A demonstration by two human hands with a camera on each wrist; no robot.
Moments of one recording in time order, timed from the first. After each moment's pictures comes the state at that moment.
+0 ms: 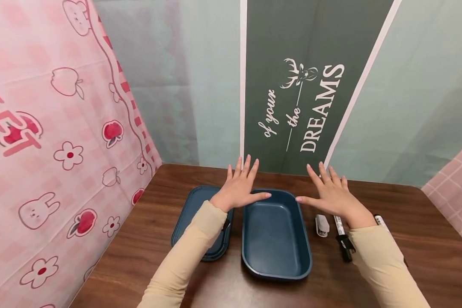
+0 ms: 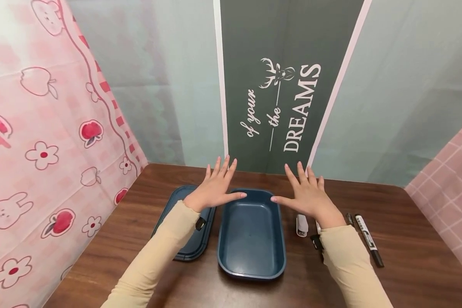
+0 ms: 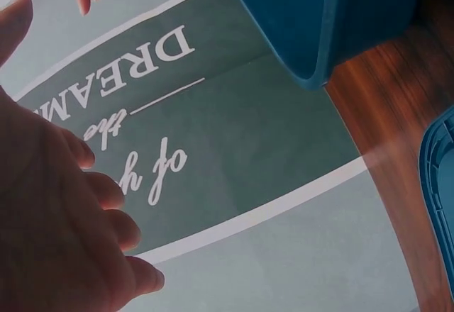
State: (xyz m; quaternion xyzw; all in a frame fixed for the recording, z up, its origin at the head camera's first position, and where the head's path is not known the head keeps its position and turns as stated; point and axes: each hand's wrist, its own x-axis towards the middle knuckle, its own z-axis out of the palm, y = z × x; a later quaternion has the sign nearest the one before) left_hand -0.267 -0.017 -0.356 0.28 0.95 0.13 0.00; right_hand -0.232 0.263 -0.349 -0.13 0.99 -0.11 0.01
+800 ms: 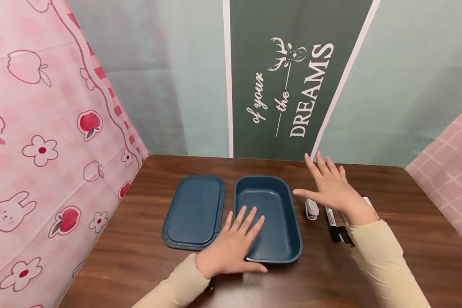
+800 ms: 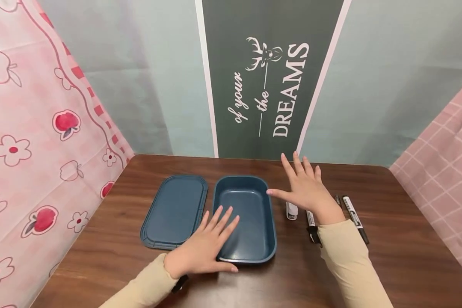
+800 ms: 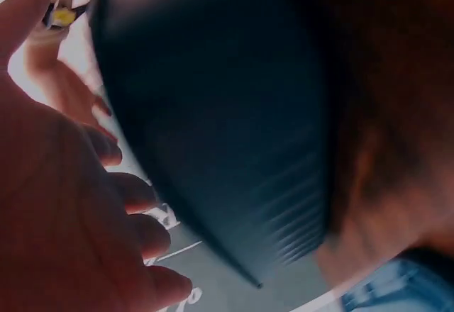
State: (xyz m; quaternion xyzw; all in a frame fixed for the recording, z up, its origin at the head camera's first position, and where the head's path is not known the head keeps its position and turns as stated) left_hand -0.149 -0.026 -0.416 0.42 0.90 0.10 0.04; right_hand -0.210 0.273 -0.344 -0.13 0.98 -0.12 0.01
